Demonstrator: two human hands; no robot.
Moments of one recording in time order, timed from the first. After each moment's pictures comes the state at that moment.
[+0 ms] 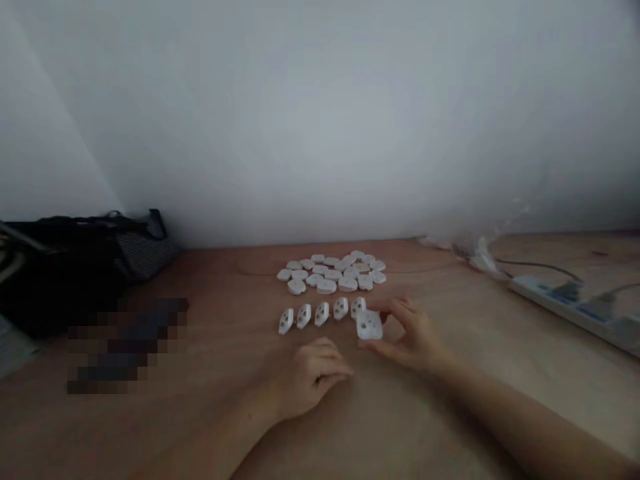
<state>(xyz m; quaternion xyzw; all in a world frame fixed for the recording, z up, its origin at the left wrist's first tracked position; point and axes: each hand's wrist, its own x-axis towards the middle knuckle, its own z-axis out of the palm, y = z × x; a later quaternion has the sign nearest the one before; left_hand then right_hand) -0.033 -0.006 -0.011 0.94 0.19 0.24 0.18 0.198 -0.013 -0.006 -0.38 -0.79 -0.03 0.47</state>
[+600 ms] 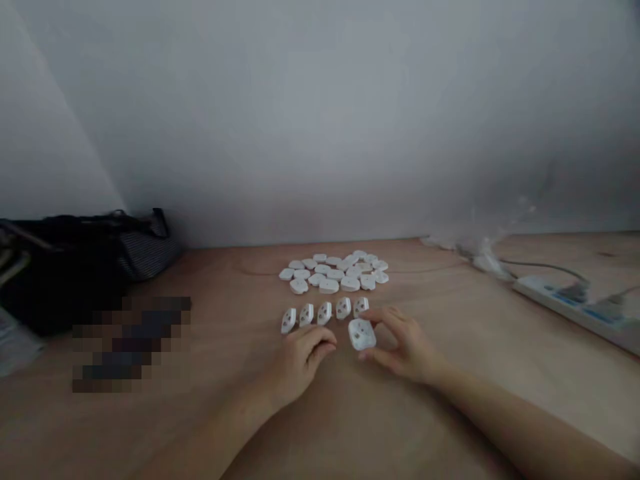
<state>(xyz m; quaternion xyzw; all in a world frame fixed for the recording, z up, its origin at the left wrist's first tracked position) -0.040 -0.004 0.000 0.88 0.33 0.33 0.13 0.190 -0.016 -0.017 -0.37 -0.82 0.06 0.43</state>
